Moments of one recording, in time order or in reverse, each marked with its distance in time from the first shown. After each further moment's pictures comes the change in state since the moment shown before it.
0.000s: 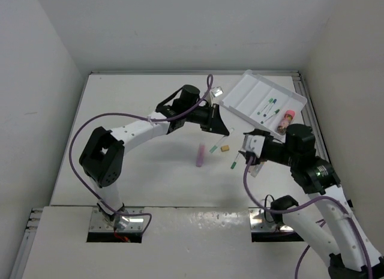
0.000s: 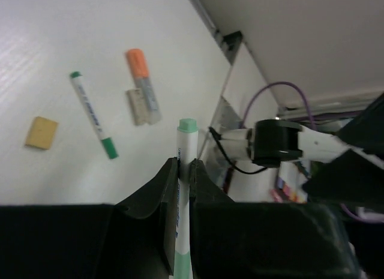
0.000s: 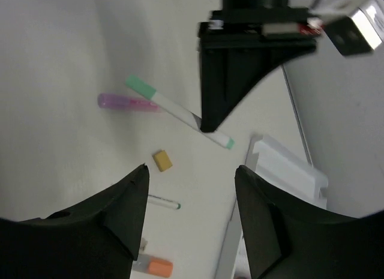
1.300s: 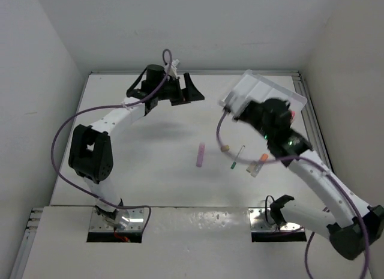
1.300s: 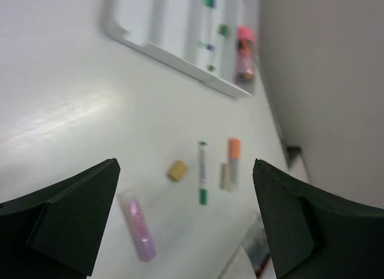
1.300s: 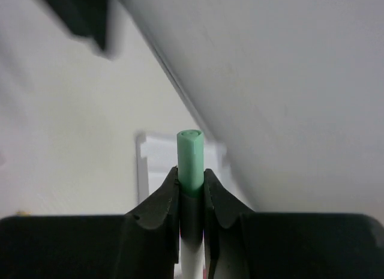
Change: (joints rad) left arm 0.286 -0.011 0.041 0.005 -0.063 -0.094; right arm 0.286 0.311 0.017 0.507 0.585 -0.089
